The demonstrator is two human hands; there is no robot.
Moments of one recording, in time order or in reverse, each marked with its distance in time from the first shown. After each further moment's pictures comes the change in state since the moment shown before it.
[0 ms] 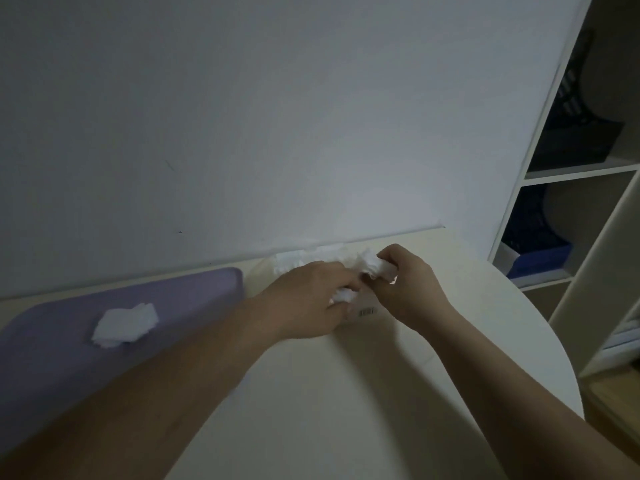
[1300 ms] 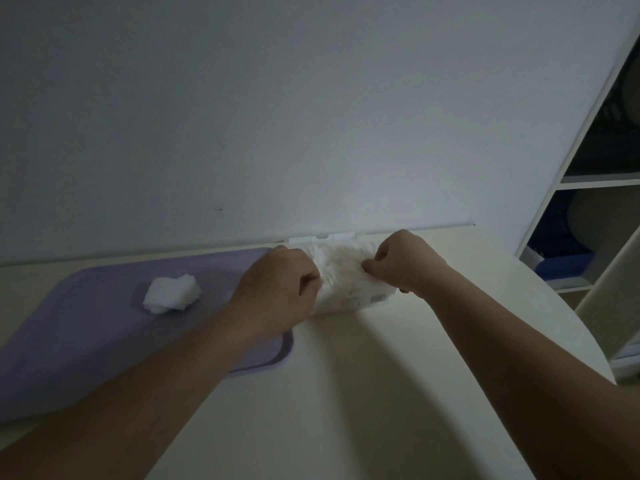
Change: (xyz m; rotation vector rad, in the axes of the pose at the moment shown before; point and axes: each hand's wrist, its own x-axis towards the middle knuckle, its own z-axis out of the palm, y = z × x) left_hand -0.081 -0.056 -0.018 0.077 0.350 -0.172; right_hand 0.024 -0.065 0.031 -0.442 -0.297 0.101
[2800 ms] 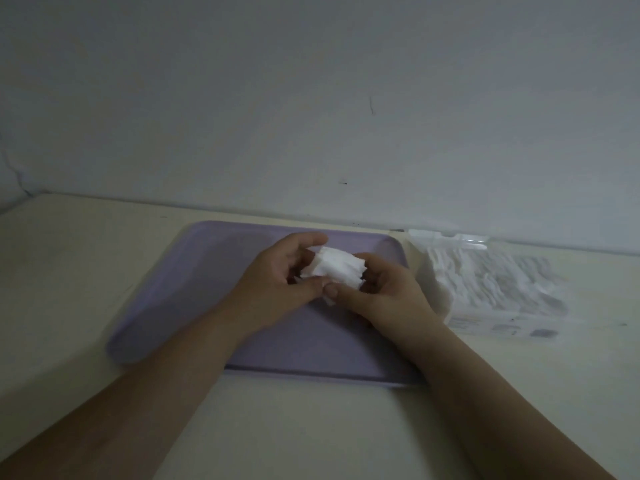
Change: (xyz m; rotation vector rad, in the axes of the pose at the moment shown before) left_hand -0.097 -0.141 -0.055 -0.833 0.099 -0.512; right_hand -0.026 -0.154 0.149 0.985 -0.269 -0.419
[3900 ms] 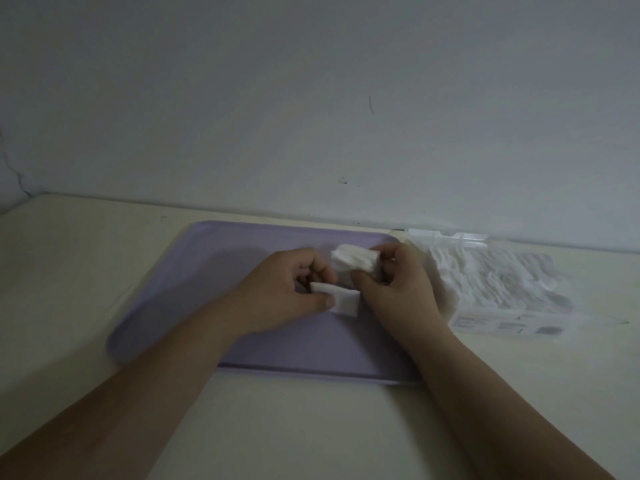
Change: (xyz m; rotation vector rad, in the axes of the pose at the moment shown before) left_hand -0.004 0.012 -0.003 0.226 -0.195 -0.011; right_hand 0.003 0.006 -0.003 -0.251 0.283 -0.032
